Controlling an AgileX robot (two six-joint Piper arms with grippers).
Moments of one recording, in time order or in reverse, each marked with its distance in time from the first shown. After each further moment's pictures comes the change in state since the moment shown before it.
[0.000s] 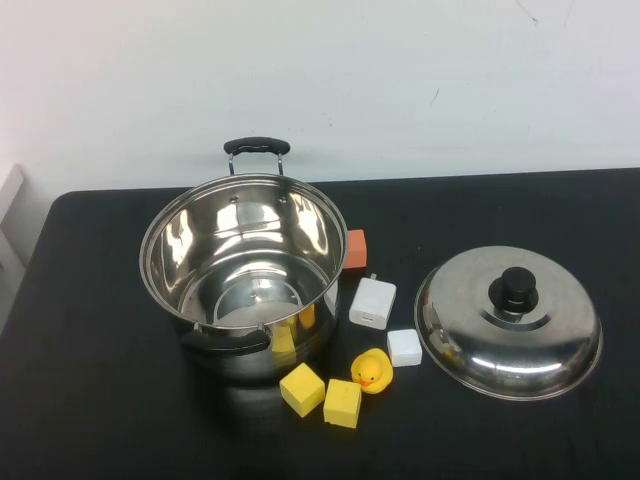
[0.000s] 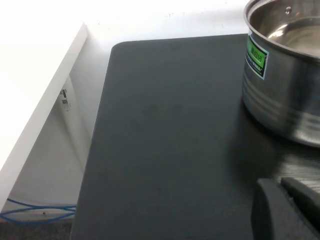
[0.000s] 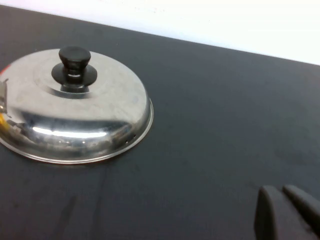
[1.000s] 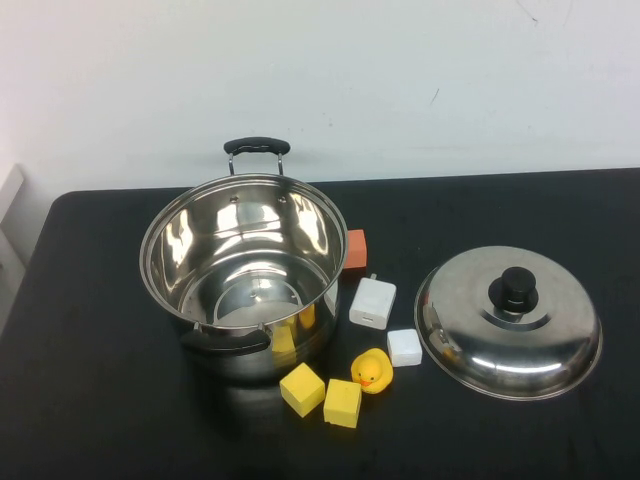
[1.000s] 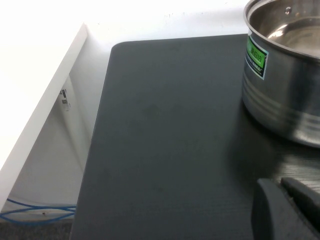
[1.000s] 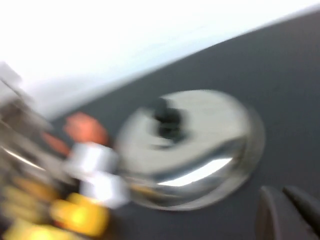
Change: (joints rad) right arm 0.000 0.000 0.008 0.459 -0.019 0.178; left arm 0.000 0.000 0.000 0.000 0.000 0.000
